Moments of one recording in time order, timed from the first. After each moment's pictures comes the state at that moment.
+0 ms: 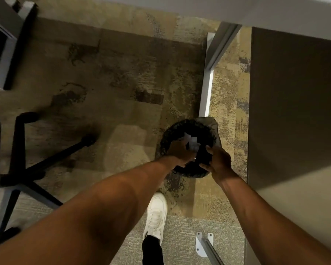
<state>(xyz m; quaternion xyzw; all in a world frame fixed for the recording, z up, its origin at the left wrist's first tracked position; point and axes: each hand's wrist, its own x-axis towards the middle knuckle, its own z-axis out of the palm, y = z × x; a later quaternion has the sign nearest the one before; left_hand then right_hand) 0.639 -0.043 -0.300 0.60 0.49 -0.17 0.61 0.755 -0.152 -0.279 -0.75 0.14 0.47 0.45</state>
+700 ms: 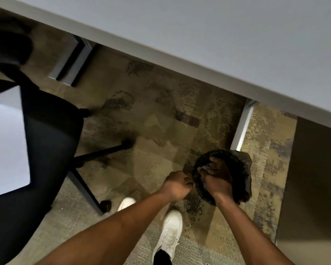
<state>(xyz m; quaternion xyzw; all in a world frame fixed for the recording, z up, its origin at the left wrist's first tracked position) 0.491 -0.021 -0.254 0.64 0.52 -0.13 0.54 0.644 -0.068 -0.225 -0.85 -0.25 0.38 0.26</state>
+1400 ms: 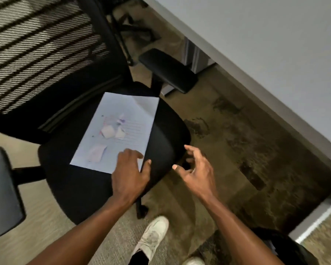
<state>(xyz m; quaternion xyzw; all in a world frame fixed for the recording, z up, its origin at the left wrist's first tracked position) 0.125 0.058 -0.093 0.51 0.82 0.20 0.14 0.333 0.122 -0.099 -0.59 -0.64 0.43 0.22</state>
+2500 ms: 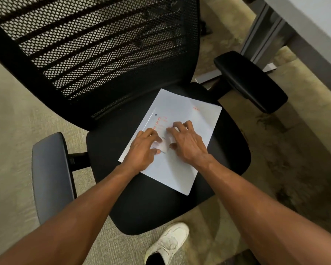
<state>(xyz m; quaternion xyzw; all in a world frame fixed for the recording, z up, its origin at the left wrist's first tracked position) -0.070 0.093 -0.135 0.56 0.77 0.18 0.22 0.089 0.214 -0.130 -0.34 -0.92 0.18 -0.05</state>
